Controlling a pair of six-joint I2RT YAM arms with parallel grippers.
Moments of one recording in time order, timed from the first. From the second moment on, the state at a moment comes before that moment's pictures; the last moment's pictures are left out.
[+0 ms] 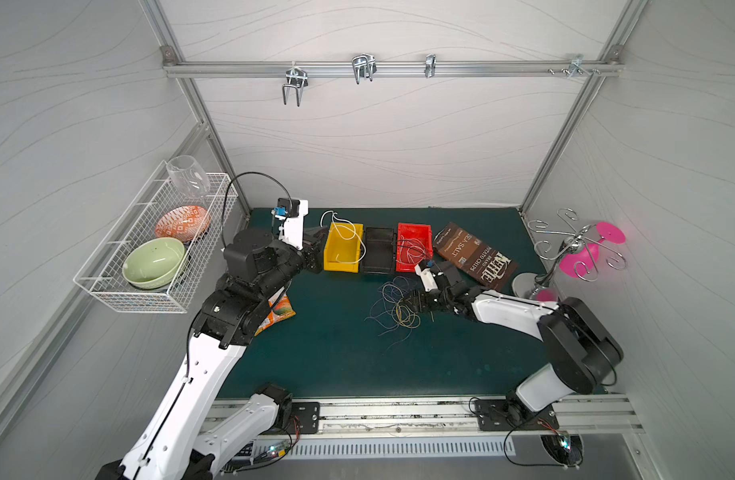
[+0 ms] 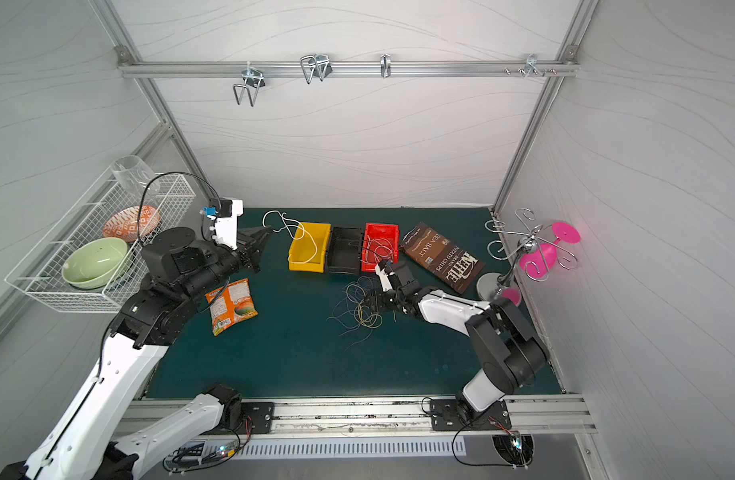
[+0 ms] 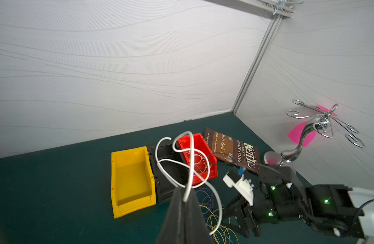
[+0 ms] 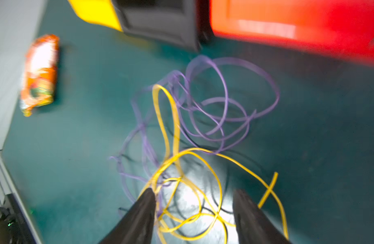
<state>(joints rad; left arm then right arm) -0.36 0.92 1.23 -0.52 0.17 -0.15 0.64 1.50 0.78 -0.05 -0.25 0.37</state>
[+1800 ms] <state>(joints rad) -0.36 1.01 0.97 -0.13 0.76 -0.20 0.54 1.38 1.11 0.00 -1.01 0.66</state>
